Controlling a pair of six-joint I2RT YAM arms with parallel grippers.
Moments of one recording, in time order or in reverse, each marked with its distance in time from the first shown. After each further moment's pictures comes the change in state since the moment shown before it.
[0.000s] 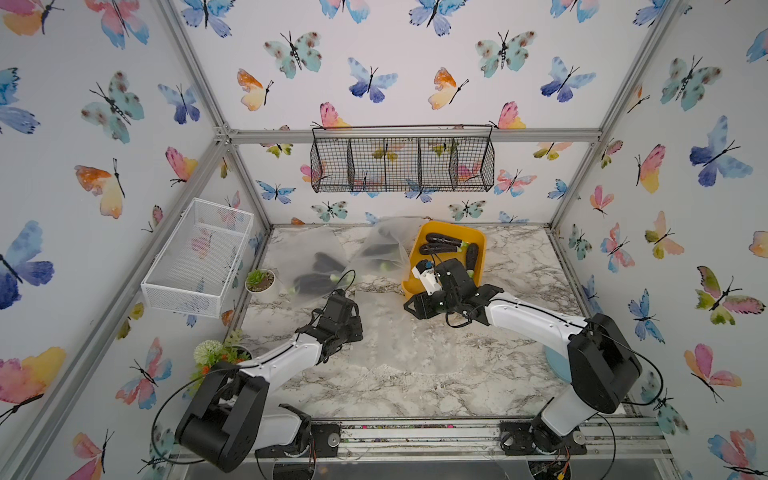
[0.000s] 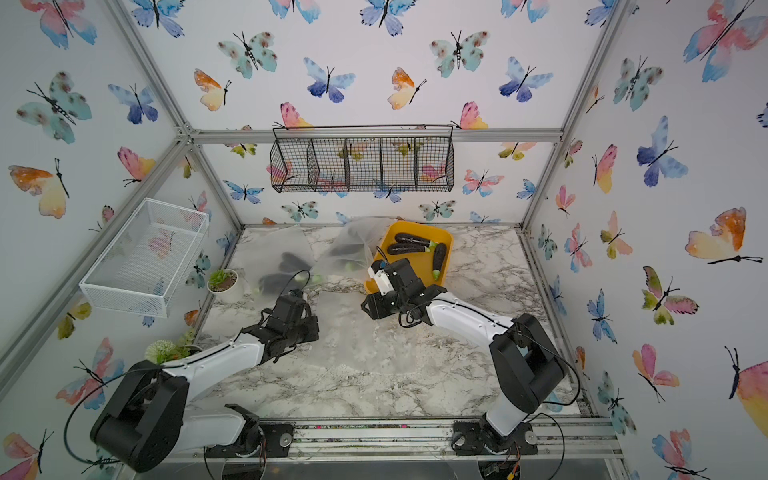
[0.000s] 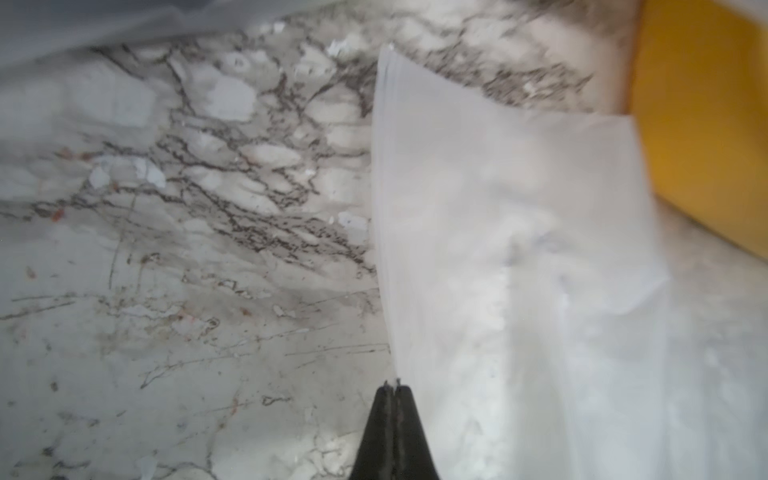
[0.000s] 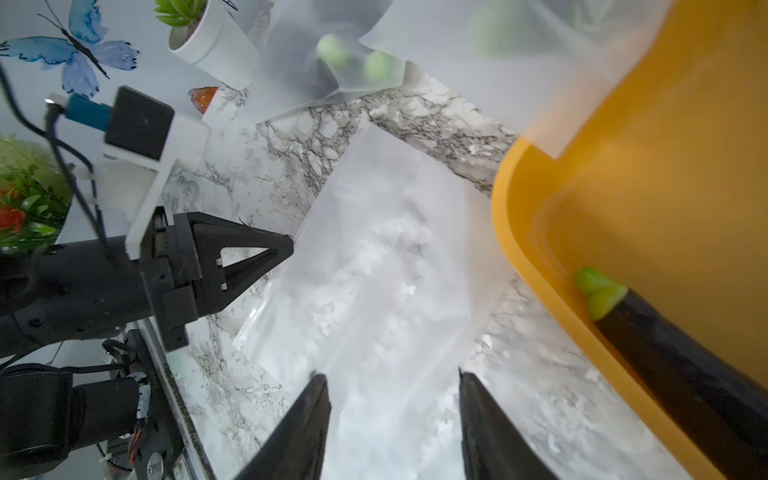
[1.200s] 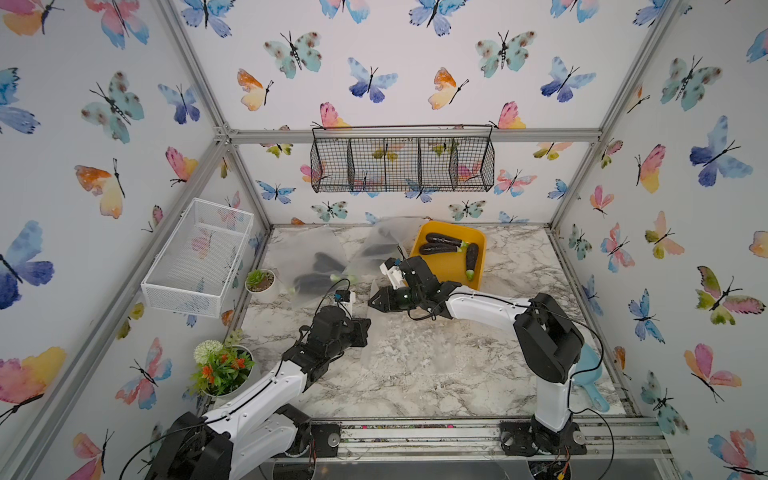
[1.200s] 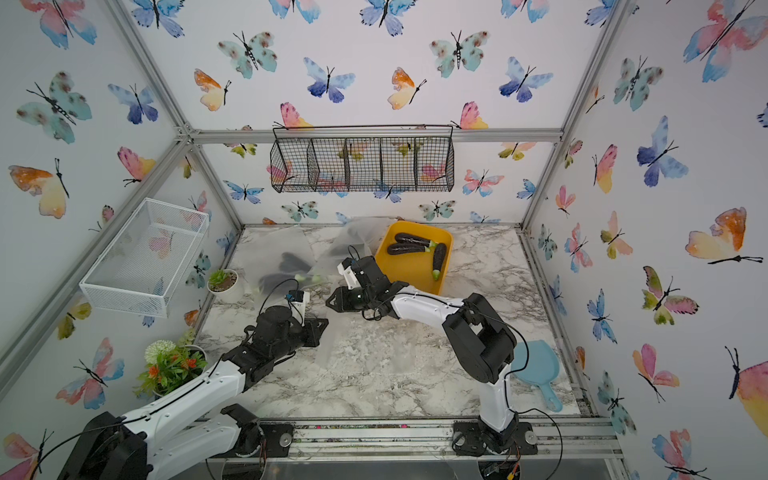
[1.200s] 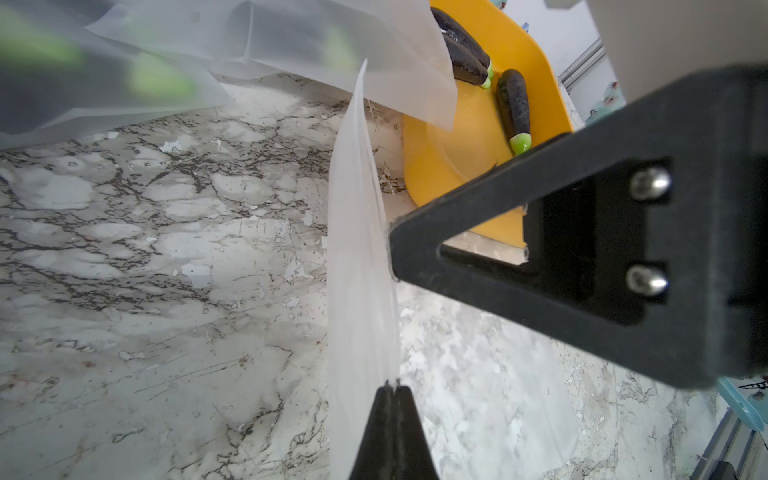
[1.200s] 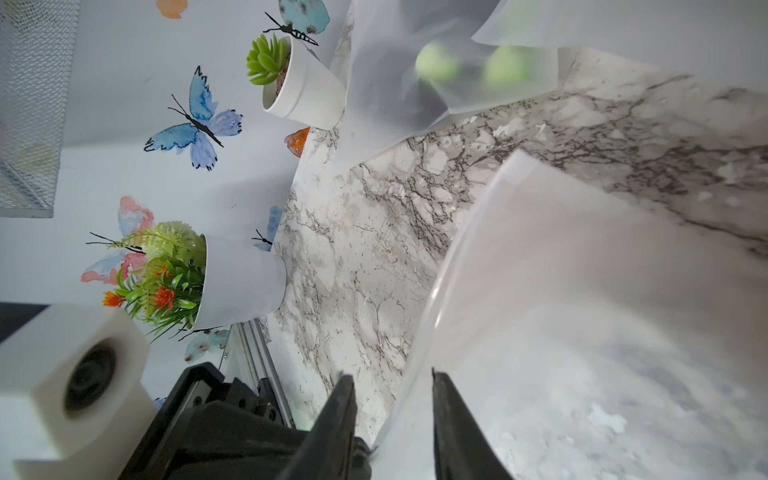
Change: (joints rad) left arm -0.072 -0.231 -0.131 0.174 0.172 0.005; right arm 0.088 0.293 0.213 0.195 -0.143 0.351
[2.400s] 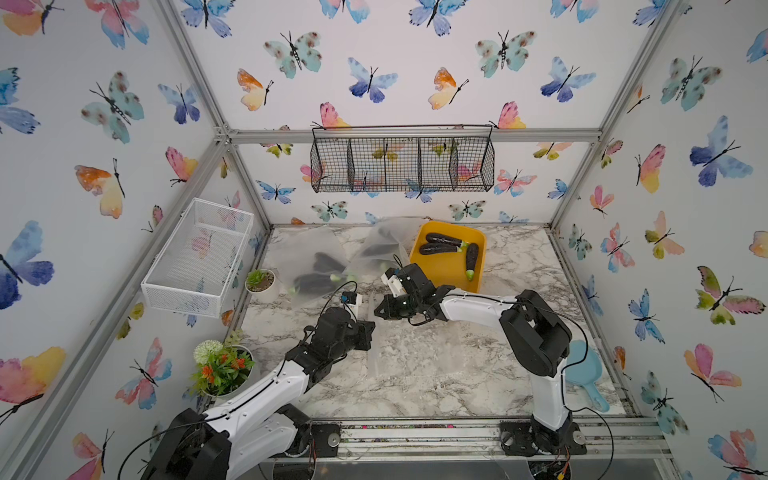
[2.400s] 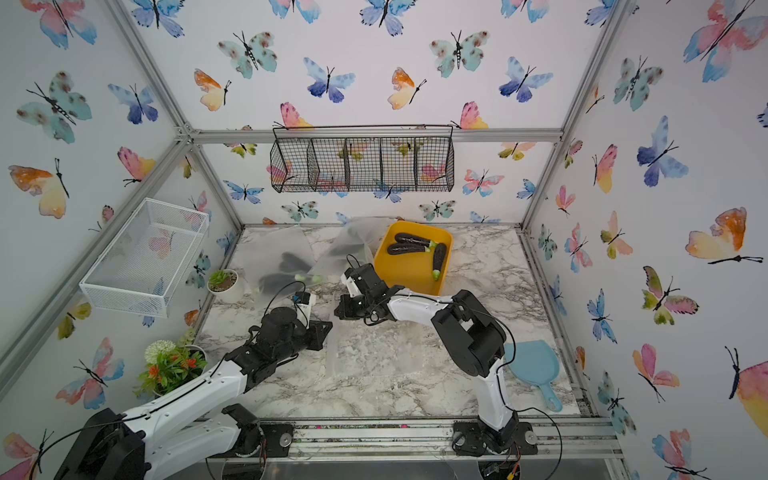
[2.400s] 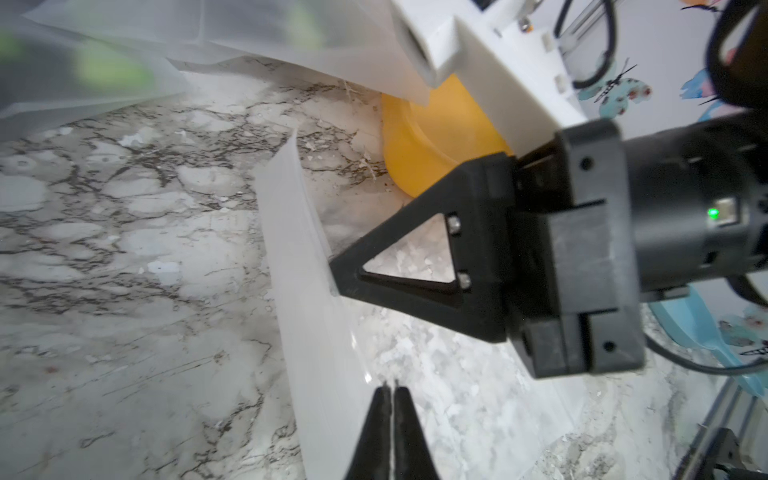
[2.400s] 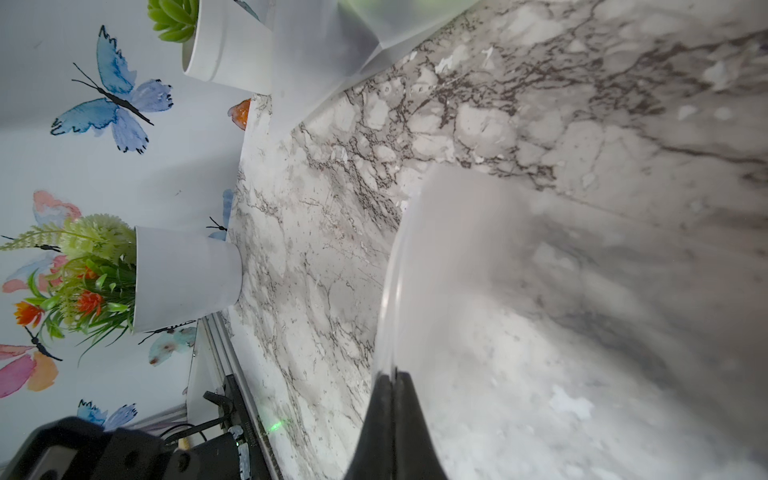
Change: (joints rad) left arm -0.045 0.010 0.019 -0.037 -0.051 0.004; right arm 0.000 0.077 -0.006 -0.032 0.008 -0.003
